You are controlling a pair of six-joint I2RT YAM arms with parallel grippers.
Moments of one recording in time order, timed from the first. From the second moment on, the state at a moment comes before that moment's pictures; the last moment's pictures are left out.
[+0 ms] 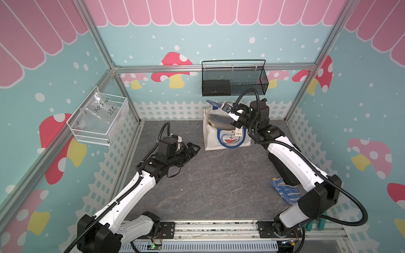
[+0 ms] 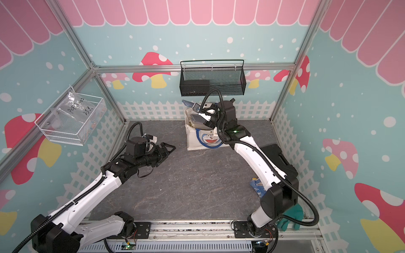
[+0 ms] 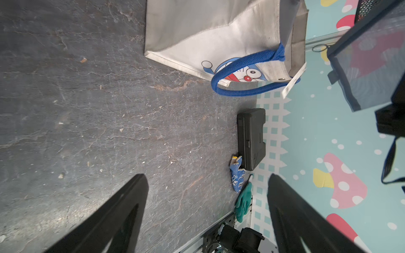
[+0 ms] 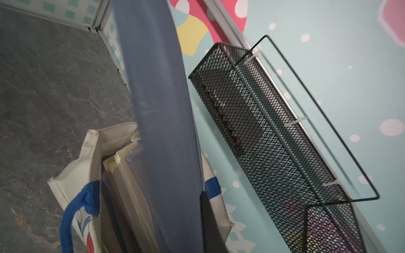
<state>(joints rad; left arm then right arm) -0.42 1.11 0.94 -0.42 0.29 -0.99 0.43 1.63 1.60 -0.23 -0.08 -0.86</state>
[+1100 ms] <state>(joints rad) -0.39 1.09 0.94 -0.42 0.21 -0.93 0.37 1.62 1.50 -0.24 -0.18 -0.64</state>
